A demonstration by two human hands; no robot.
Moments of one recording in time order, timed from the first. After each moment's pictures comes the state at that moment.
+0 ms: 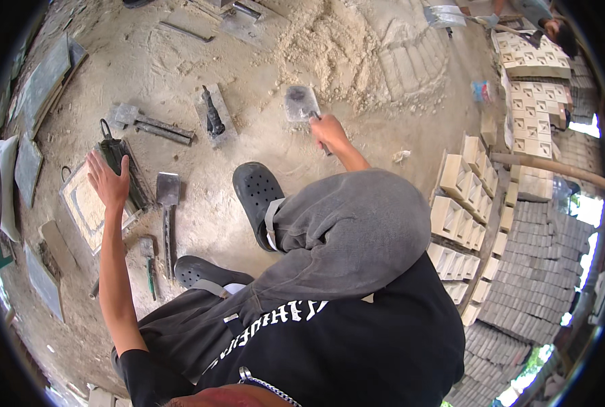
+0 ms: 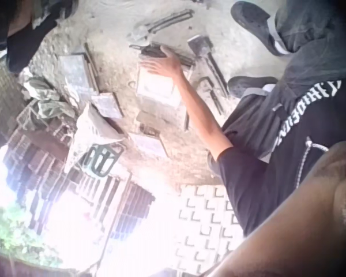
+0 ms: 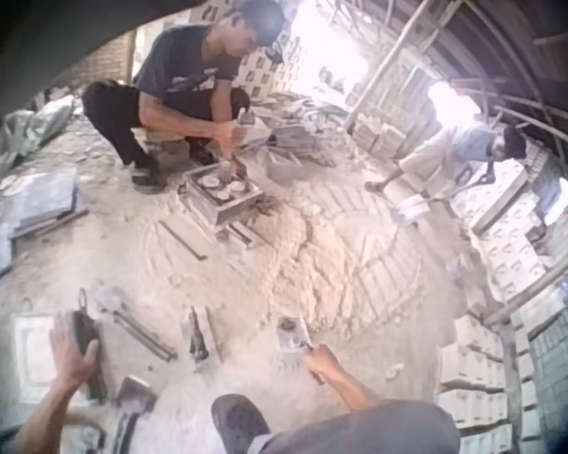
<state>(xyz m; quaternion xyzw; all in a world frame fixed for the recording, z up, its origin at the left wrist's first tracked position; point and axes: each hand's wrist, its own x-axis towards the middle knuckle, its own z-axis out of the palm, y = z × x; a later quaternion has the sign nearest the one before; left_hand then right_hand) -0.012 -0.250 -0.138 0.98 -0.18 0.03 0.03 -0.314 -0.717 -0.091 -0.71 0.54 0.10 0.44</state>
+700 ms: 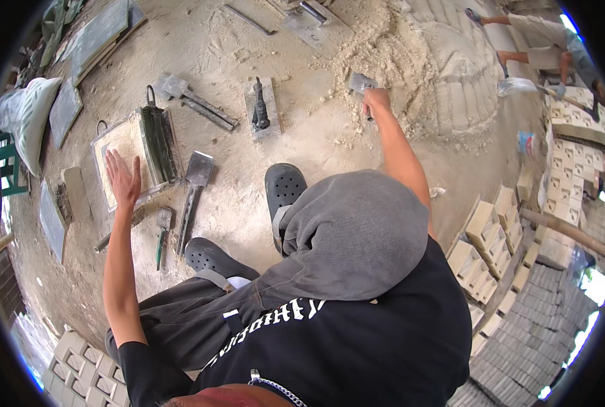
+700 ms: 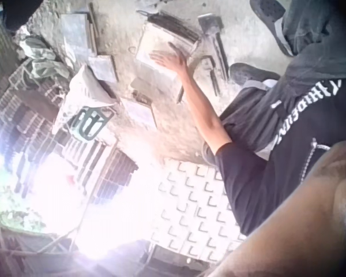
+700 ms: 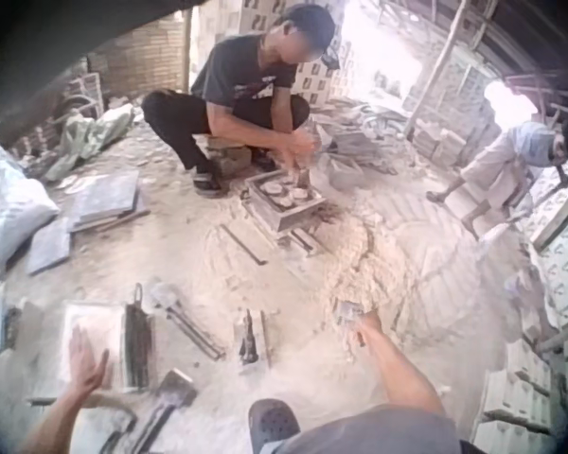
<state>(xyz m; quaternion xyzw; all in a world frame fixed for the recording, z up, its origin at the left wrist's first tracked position) -0.044 -0.151 -0.121 0.99 -0.13 0.00 0.03 -0.206 -0.837 -0.164 -0.73 0.55 0.07 0.39</state>
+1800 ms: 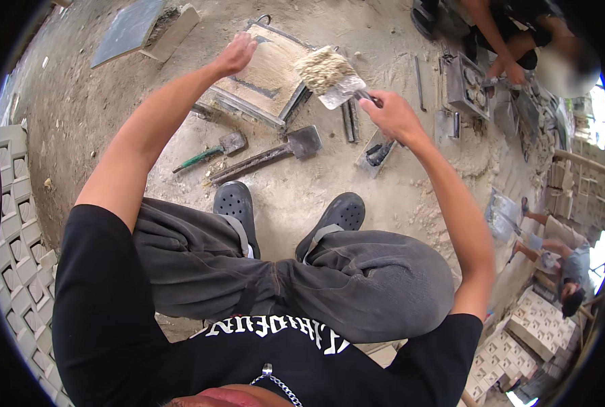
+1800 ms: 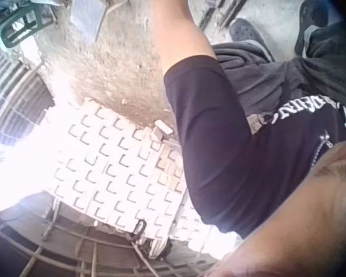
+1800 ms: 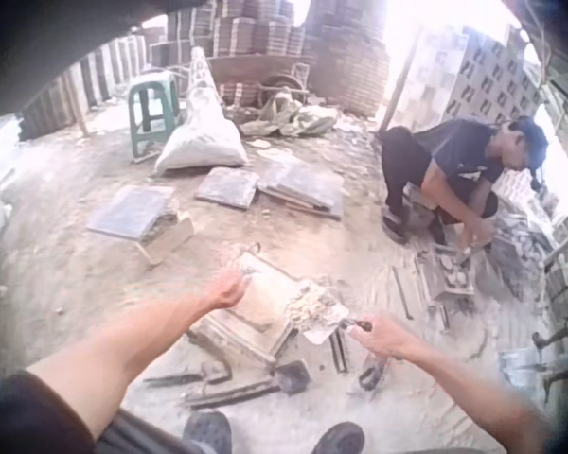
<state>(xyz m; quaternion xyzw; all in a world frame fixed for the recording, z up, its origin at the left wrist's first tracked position) 0.035 -0.079 -0.130 0.95 -0.02 -0.12 0.29 -0.043 -0.457 0.048 -0.91 -0.06 0.29 0.30</state>
